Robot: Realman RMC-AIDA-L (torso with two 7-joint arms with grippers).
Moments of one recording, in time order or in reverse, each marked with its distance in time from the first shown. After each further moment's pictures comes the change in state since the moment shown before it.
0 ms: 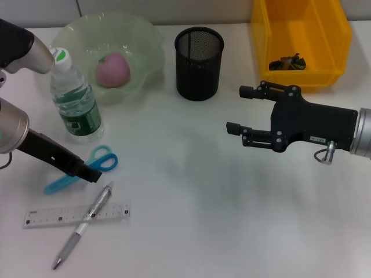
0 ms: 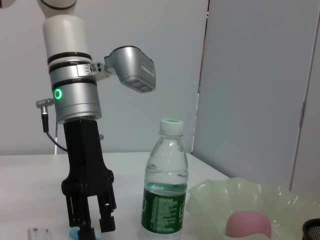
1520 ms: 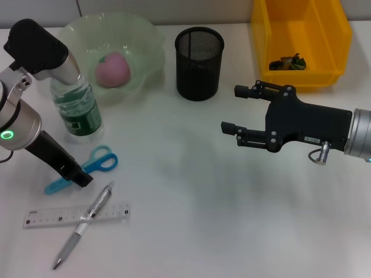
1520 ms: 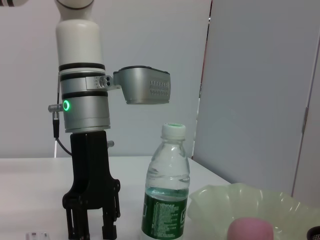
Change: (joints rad) left arm -0.068 -0.001 0.113 -0.048 0.131 -0.027 0.027; right arm 0.006 0.013 0.003 0.011 0.007 0.005 -0.025
